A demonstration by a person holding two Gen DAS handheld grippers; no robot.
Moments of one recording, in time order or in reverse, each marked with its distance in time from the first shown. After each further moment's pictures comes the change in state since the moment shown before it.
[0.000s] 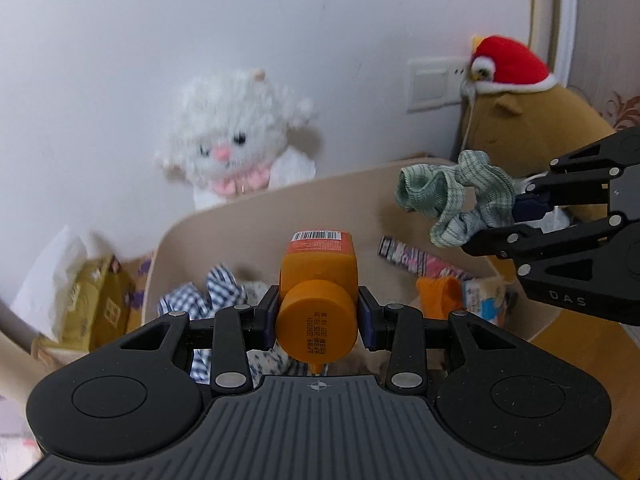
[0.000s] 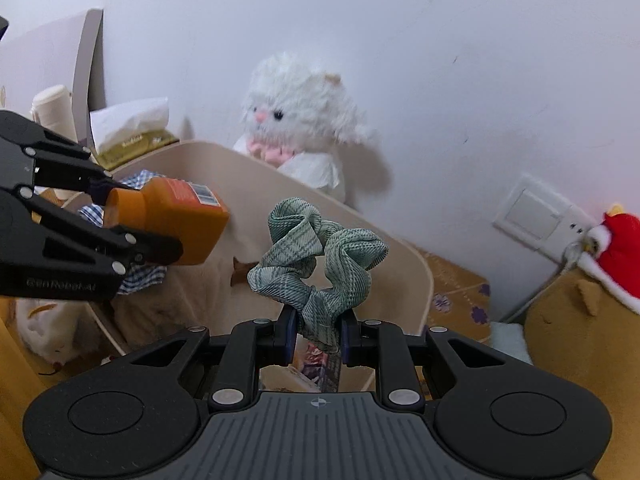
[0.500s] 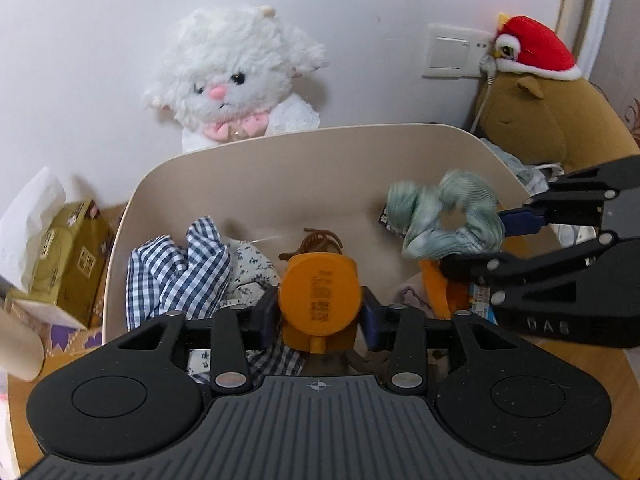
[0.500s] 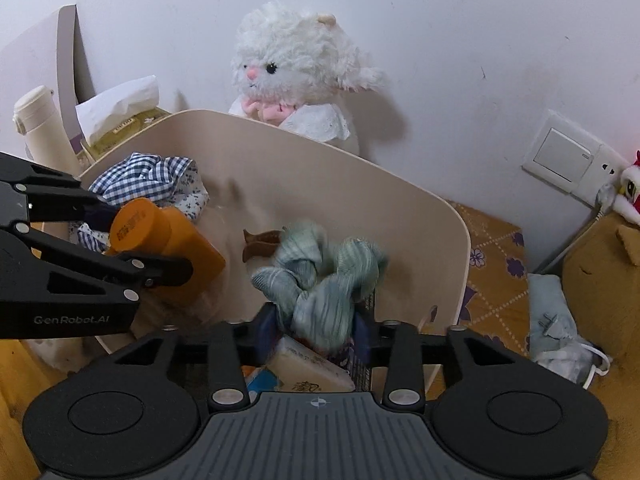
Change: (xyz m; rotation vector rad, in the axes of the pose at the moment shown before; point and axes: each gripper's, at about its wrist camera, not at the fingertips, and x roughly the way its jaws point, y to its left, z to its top) left arm 0.023 0.003 -0.005 -0.096 0.119 -0.023; right arm 0.024 -0.002 -0.001 0.089 0.100 0.058
